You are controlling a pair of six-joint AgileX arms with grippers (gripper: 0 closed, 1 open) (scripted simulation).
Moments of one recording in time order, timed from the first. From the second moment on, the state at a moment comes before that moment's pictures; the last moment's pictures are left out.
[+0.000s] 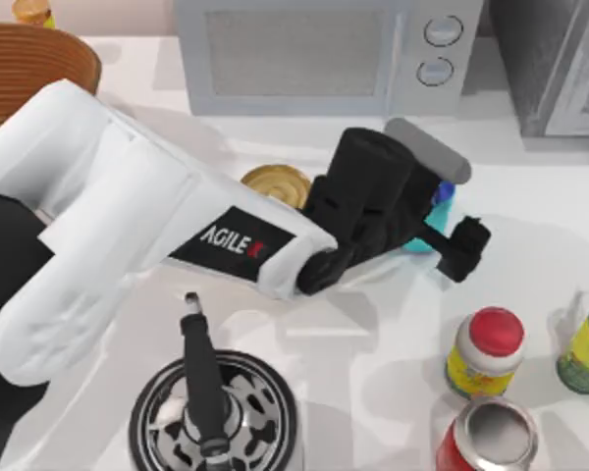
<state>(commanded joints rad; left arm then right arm) -0.78 2.29 1.31 0.48 0.04 0.03 0.00 0.00 0.00 0.00 0.00 0.00</state>
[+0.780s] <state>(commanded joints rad) -0.78 2.29 1.31 0.48 0.04 0.03 0.00 0.00 0.00 0.00 0.00 0.00</state>
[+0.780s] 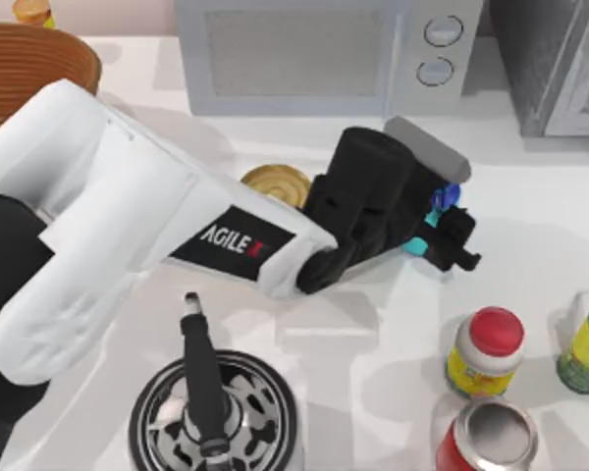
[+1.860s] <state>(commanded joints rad) -0.58 1.84 0.99 0.58 -0.16 -0.07 0.00 0.00 0.00 0.00 0.00 0.00</state>
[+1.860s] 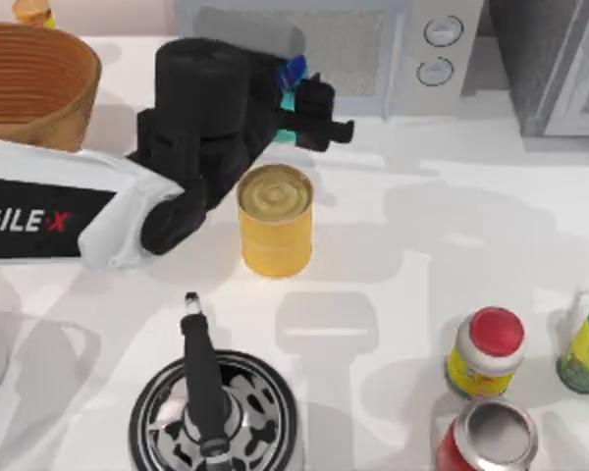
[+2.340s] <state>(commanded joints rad) -0.38 1.58 0.56 0.53 -0.27 -0.18 0.00 0.00 0.00 0.00 0.00 0.00</state>
